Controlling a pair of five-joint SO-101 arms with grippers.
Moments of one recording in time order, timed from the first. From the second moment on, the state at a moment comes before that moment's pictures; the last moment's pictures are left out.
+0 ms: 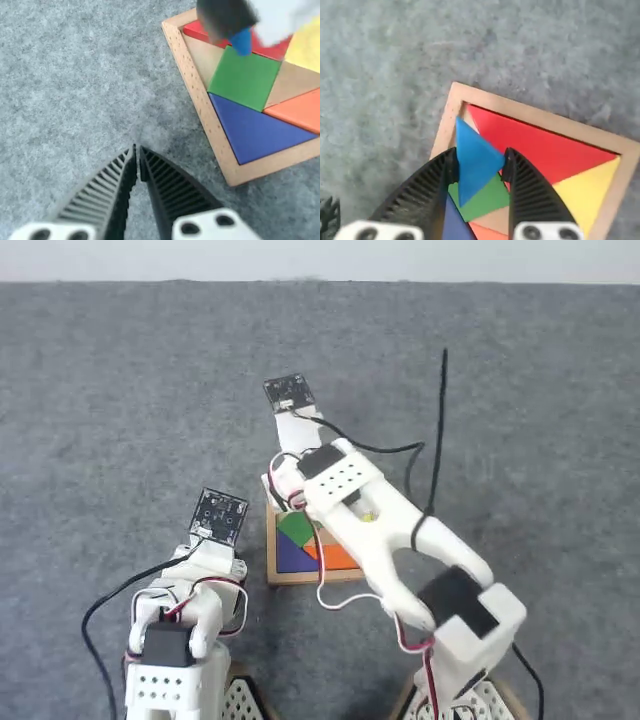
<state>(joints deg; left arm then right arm) -2.5 -103.1 97.1 72.2 -7.8 -41.9 11.4 12.9 52.5 -20.4</state>
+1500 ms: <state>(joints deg) -2.5 -103.1 97.1 72.2 -7.8 -42.7 16.3 10.2 54.9 -20.2</state>
